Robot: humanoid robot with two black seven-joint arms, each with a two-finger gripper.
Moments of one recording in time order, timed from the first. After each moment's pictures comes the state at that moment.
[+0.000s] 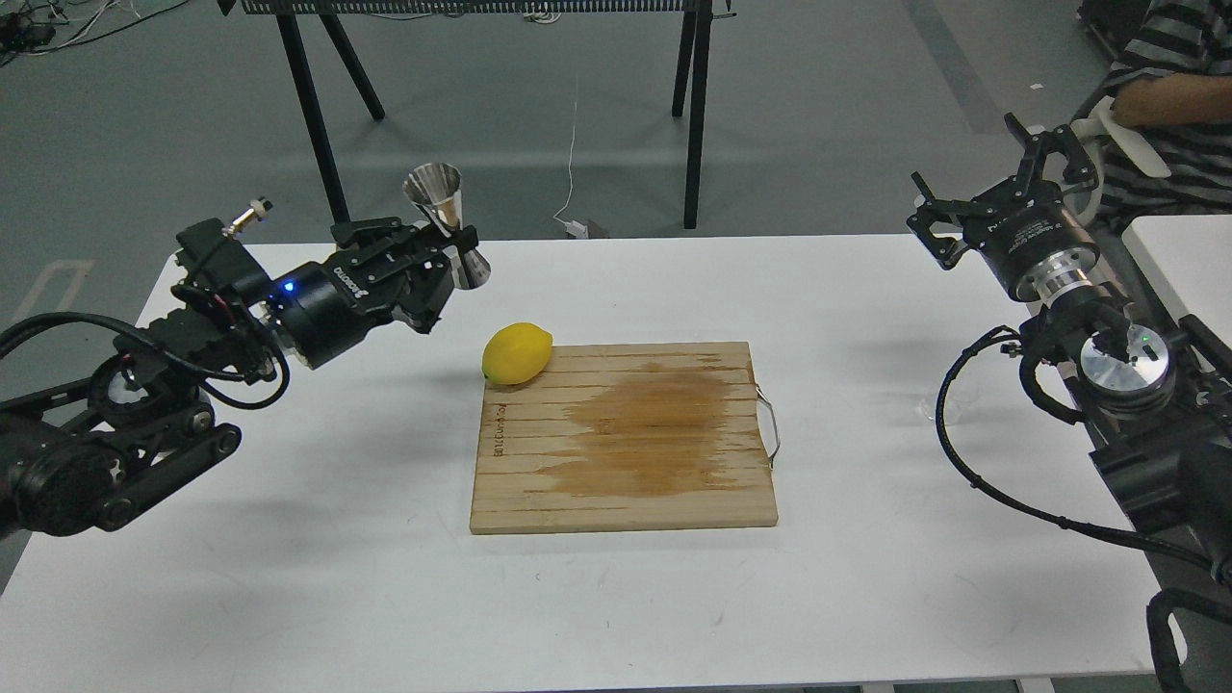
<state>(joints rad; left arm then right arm) -0.74 0.61 -0.42 -1.11 1.92 0.43 -0.46 0.63 -0.33 1.12 0.76 0.11 0.35 0.01</state>
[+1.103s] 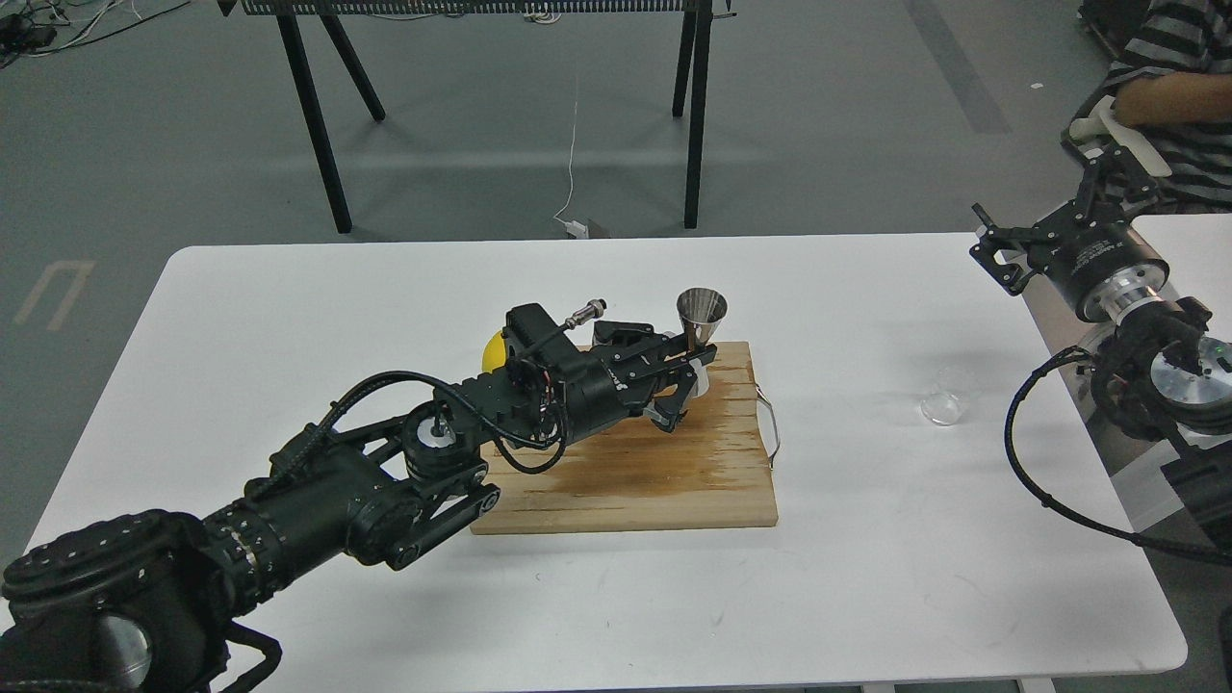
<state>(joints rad) -0.75 -0.03 -0.41 -0.67 2.18 0.34 -0.37 0.62 -0.45 1.06 0.70 0.11 0.36 -0.03</state>
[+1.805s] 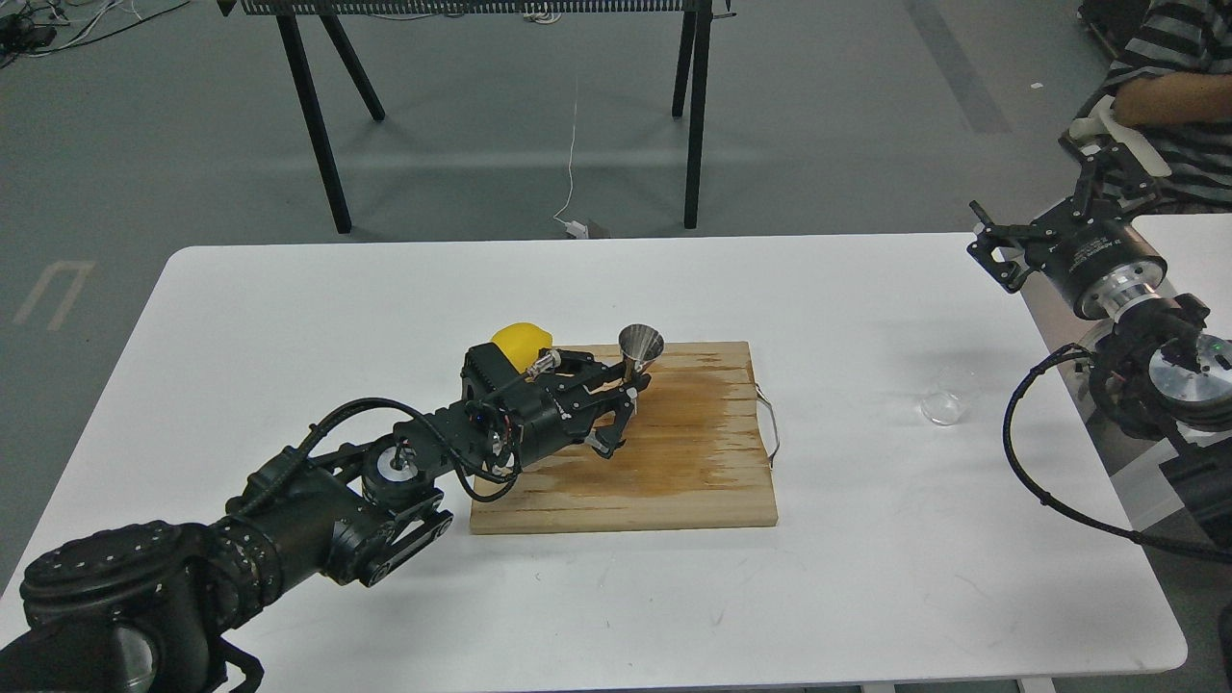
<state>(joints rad) -0.73 -0.04 -0.29 -0.47 2.18 0.49 -0.38 0.63 -0.45 1.06 0.70 0.11 0.36 -0.03</state>
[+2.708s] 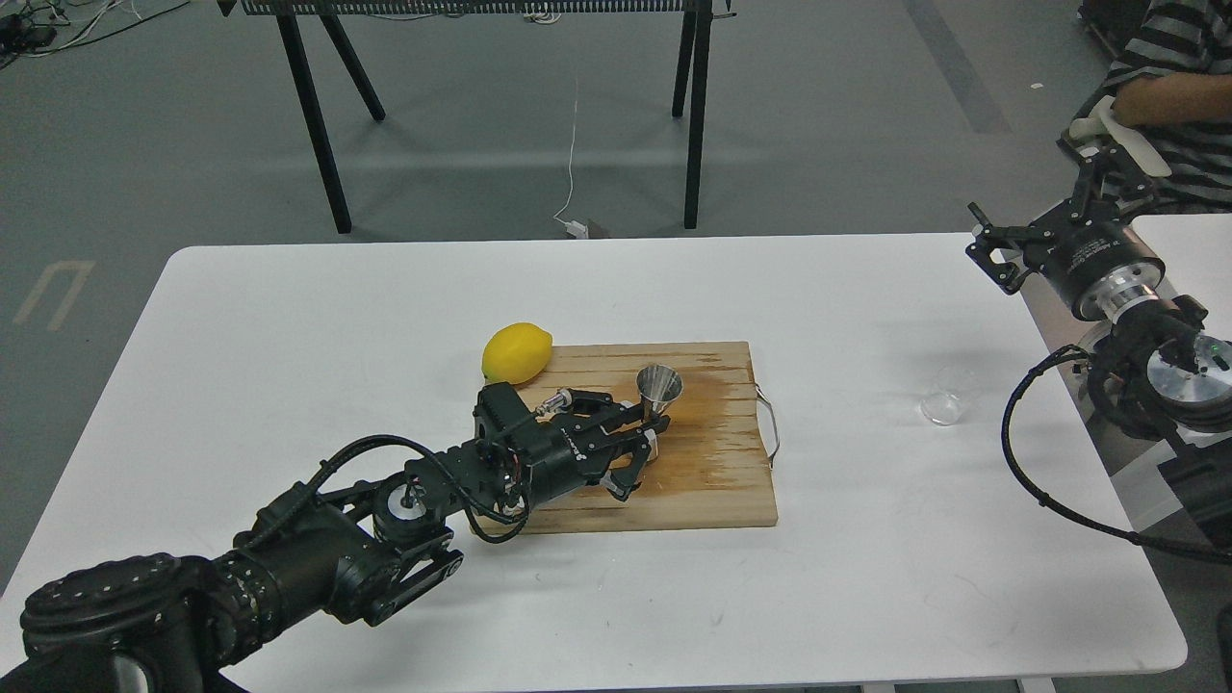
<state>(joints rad) -0.66 -0.04 -0.28 -0.55 2.18 0.49 -0.39 0.62 -0.44 1.06 0.70 0.11 0.35 -0.03</state>
